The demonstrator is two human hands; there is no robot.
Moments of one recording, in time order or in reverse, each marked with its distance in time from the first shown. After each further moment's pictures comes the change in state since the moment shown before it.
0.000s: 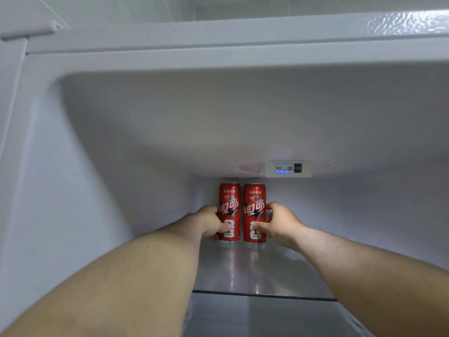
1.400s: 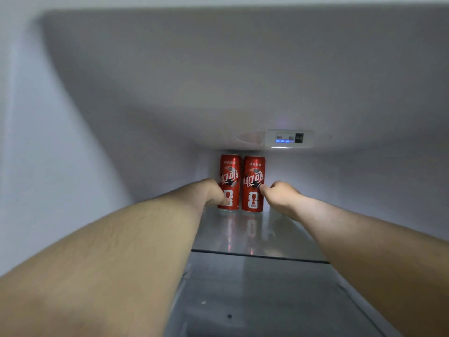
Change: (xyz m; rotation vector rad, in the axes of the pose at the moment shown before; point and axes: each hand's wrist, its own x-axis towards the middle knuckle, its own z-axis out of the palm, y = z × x) left_hand -0.032 0.025 0.005 0.249 0.050 -0.136; right_hand 0.009 0.005 -0.007 -0.217 0.001 0.135
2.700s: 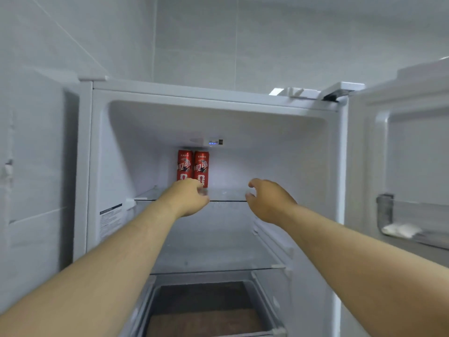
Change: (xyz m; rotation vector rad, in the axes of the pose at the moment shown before) left_hand -0.236 0.010 0.006 0.232 0.125 0.415; right_hand -0.279 0.022 -0.121 -0.382 0.117 -0.159
